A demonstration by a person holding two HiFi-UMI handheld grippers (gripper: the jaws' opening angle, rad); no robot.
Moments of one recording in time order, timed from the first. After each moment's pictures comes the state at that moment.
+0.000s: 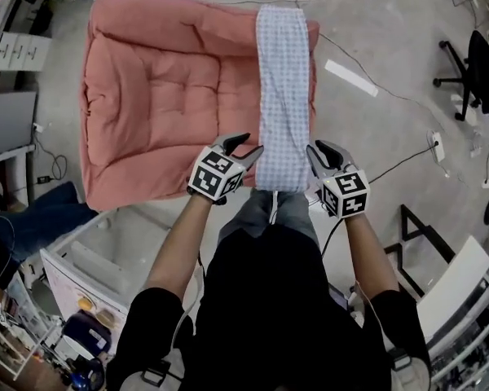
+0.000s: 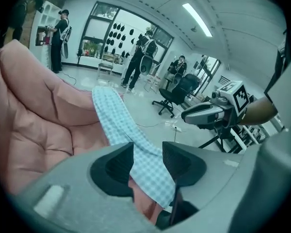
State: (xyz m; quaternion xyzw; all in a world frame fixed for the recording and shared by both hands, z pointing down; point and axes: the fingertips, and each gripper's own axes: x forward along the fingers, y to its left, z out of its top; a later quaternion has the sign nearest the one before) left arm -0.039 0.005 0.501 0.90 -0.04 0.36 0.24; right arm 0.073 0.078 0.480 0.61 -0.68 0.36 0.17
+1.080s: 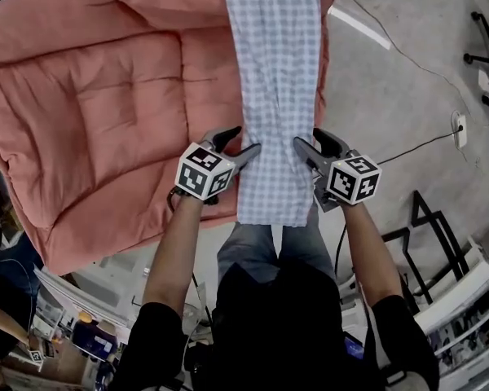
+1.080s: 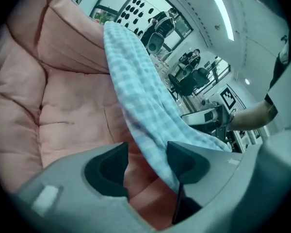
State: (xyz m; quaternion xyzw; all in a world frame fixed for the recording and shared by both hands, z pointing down) left arm 0.000 -0.011 0.734 0.84 -0.01 0.42 0.35; right arm 0.110 0.046 0.727 0.55 -0.62 0.57 0.02
